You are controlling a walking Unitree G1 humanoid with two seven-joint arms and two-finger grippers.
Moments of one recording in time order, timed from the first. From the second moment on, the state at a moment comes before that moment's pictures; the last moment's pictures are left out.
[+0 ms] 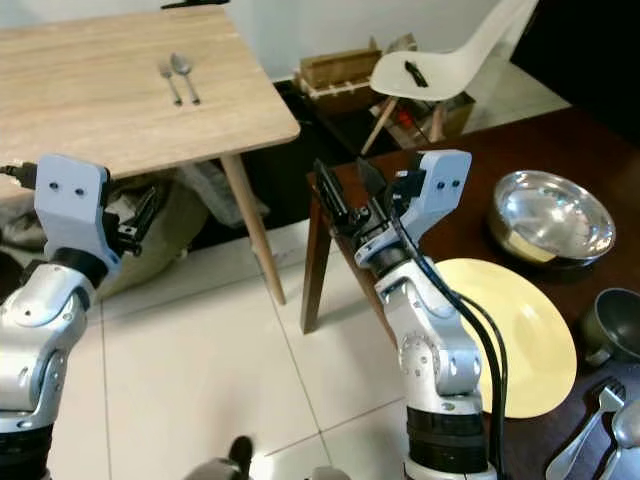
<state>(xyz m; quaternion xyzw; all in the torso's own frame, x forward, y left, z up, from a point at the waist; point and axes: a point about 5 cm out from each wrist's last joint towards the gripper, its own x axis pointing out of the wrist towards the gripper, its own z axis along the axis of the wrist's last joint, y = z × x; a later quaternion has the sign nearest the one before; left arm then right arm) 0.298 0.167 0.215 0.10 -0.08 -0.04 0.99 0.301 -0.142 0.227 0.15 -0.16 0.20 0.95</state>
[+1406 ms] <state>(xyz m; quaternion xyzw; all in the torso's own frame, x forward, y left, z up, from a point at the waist) 0.308 0.180 0.212 0.12 -0.06 0.02 0.99 0.295 -0.133 0.231 0.16 -0.18 0.23 0.94</state>
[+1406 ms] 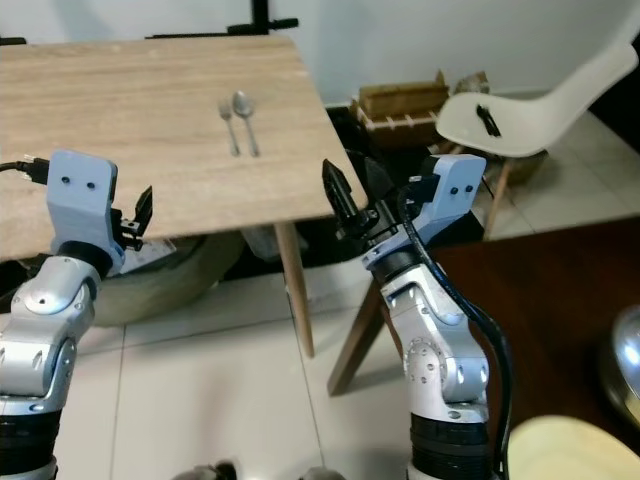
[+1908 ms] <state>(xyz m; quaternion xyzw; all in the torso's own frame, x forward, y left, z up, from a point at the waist) 0.309 0.173 0.214 0.12 -0.06 0.01 0.99 0.292 -0.137 0.229 0.16 -0.17 0.24 0.94</state>
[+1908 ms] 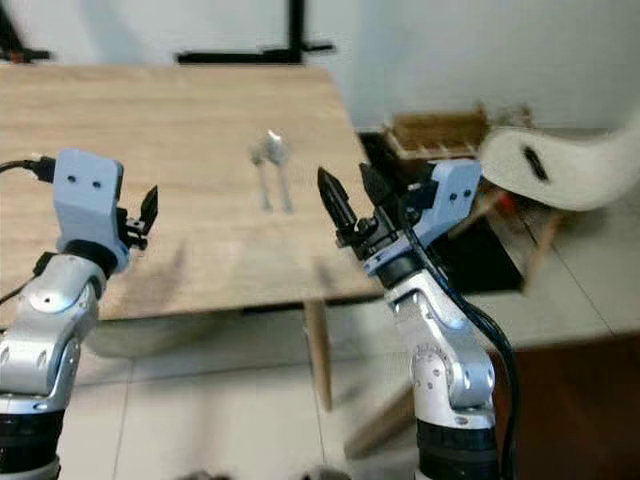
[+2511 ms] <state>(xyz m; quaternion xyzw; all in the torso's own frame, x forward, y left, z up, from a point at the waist) 0.309 0.172 0.213 0.12 -0.05 -0.02 0.99 0.318 -0.166 0.219 0.11 -0.13 0.12 0.98</state>
